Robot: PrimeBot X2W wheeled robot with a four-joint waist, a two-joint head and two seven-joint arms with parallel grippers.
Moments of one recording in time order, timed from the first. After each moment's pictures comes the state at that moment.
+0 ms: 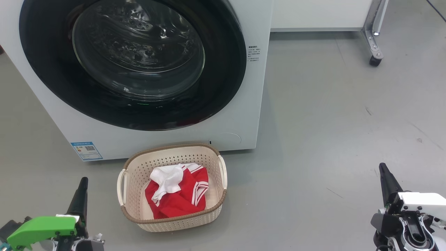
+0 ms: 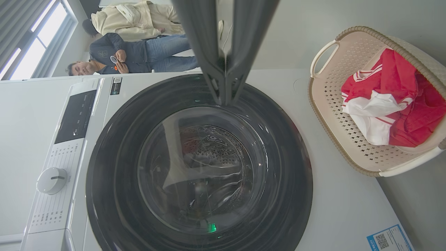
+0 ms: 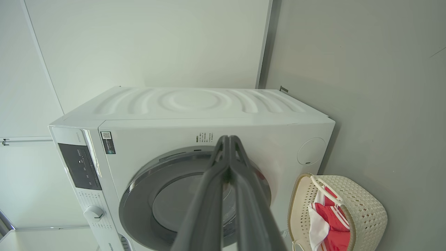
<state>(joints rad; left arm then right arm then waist) -0.06 0.04 0.08 0.28 -1.60 -0.12 0.11 -0.05 -0.07 -0.08 0.29 1.65 0.12 0.07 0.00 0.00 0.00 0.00</state>
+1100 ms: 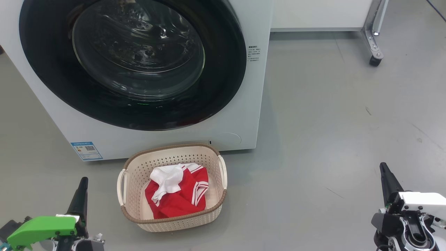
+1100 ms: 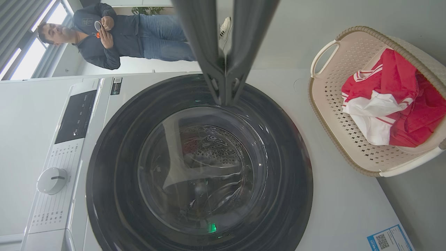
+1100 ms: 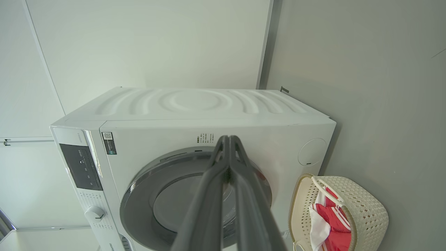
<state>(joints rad) -0.06 0.04 0.08 0.28 -1.60 -0.12 0.11 -0.05 -0.07 -0.09 0.28 1.65 0.12 0.07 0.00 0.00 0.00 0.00</state>
